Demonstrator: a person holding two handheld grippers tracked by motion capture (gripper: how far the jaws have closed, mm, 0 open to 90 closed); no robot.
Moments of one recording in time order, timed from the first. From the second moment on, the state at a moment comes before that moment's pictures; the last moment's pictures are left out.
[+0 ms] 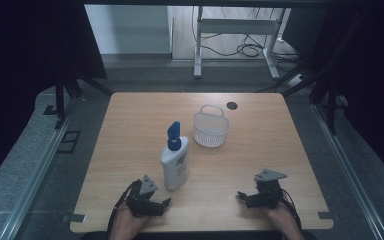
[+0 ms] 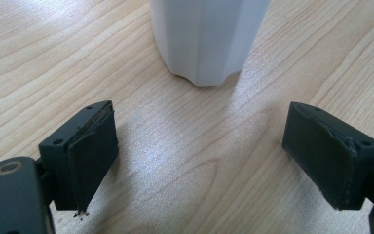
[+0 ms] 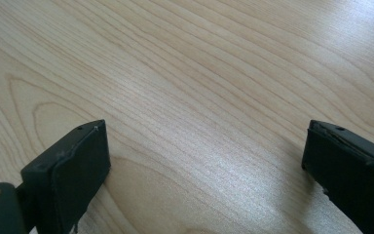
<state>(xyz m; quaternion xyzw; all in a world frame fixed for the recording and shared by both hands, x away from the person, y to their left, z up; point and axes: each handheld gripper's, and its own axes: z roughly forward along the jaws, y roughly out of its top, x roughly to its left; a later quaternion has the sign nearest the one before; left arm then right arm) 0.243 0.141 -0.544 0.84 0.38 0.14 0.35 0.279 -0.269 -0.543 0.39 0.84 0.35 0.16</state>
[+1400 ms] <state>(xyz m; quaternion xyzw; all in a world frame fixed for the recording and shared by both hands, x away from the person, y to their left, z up) 0.243 0.139 -0.536 0.85 0.39 0.15 0.33 0.279 -0.269 -0.543 0.38 0.84 0.35 0.16</state>
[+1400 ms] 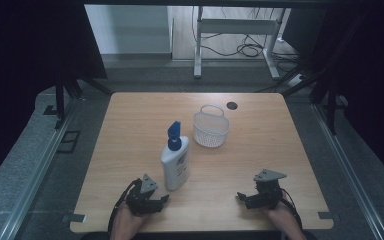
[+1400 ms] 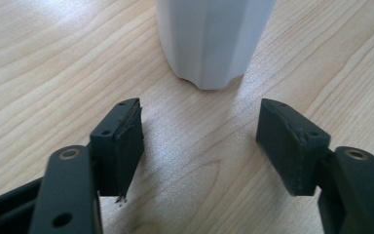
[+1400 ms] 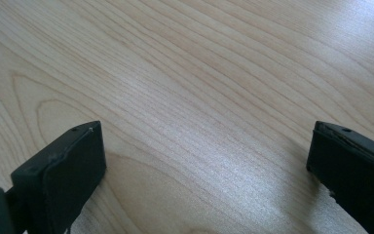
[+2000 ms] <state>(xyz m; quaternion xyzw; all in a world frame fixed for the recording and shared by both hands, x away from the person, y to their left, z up) 0.251 0.151 -0.524 0.83 0.42 0.15 0.34 0.280 -0.268 -0.543 0.38 0.84 0.34 0.16</state>
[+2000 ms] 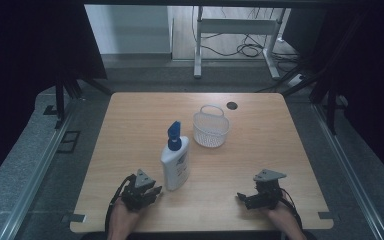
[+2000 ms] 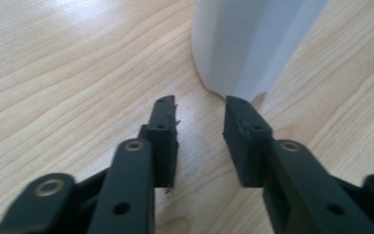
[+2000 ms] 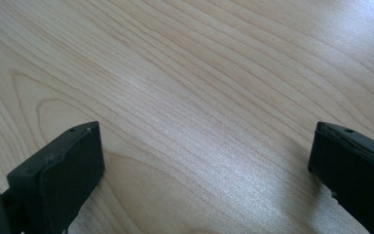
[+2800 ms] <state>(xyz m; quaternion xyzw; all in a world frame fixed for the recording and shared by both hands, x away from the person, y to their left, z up) 0.280 0.151 -0.529 0.81 0.44 0.13 0.36 0.280 -0.267 -0.543 0.38 0.84 0.34 0.15</state>
